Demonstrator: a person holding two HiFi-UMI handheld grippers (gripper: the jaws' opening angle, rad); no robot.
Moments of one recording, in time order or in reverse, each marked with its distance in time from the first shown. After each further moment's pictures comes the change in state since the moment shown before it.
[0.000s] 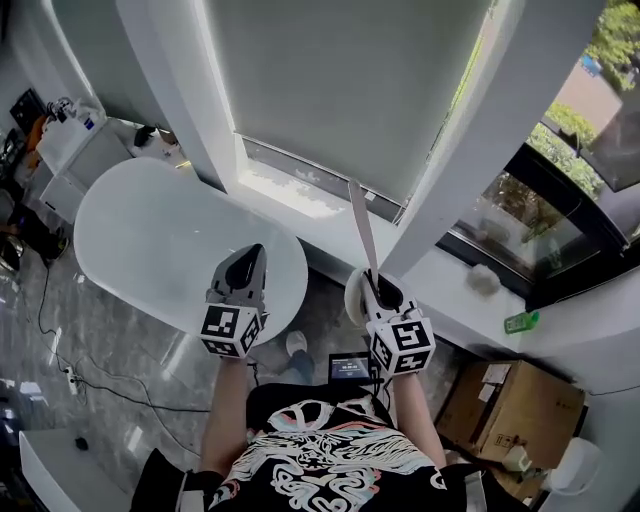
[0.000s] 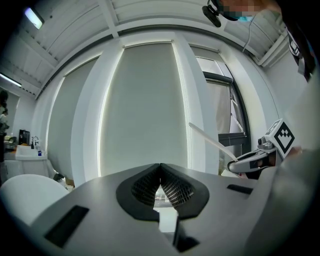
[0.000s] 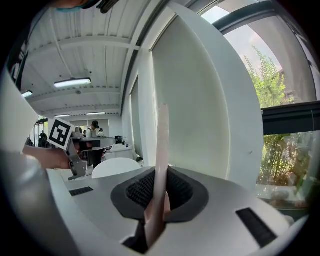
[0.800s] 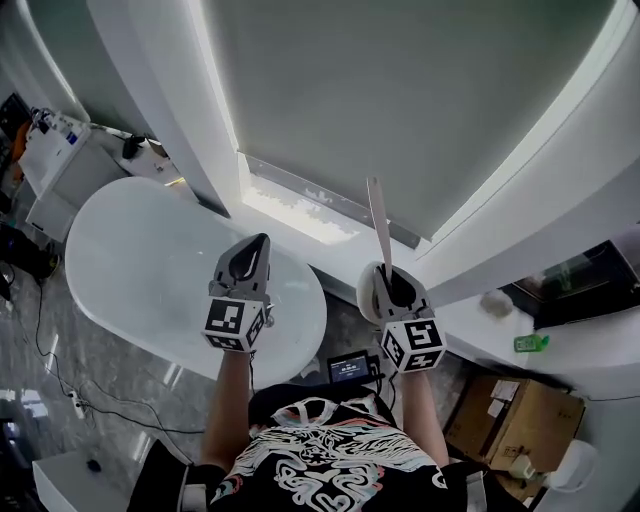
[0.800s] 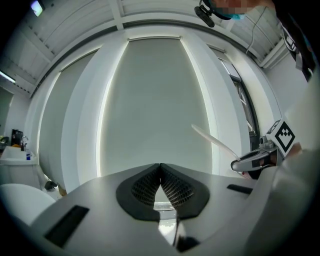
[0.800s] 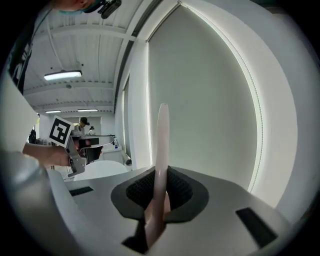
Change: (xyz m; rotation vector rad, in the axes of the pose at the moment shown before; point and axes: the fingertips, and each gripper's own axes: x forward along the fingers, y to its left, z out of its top) left arm 0.140 0.160 0.023 0.012 -0.025 -0.051; right arm 0.184 -0.023 0.060 -0.011 -0.003 -0.082
